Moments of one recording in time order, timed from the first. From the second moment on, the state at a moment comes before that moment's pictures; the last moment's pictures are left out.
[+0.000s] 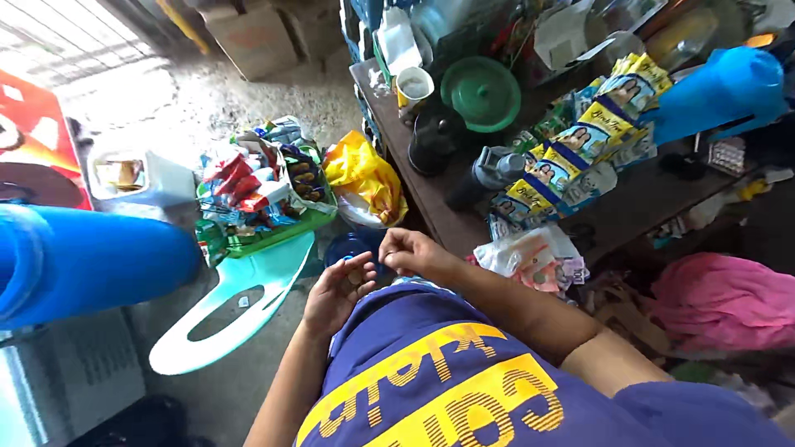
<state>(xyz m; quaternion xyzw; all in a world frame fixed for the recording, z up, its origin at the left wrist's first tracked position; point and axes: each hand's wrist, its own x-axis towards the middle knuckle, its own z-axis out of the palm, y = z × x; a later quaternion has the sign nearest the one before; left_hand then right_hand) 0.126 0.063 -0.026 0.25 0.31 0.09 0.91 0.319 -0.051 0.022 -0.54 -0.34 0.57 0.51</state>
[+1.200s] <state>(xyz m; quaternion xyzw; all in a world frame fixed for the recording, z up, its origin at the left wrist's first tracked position) 0.406 0.135 -0.072 0.87 0.34 -0.14 0.33 0.580 0.047 0.017 -0.59 -0.42 0.26 0.63</state>
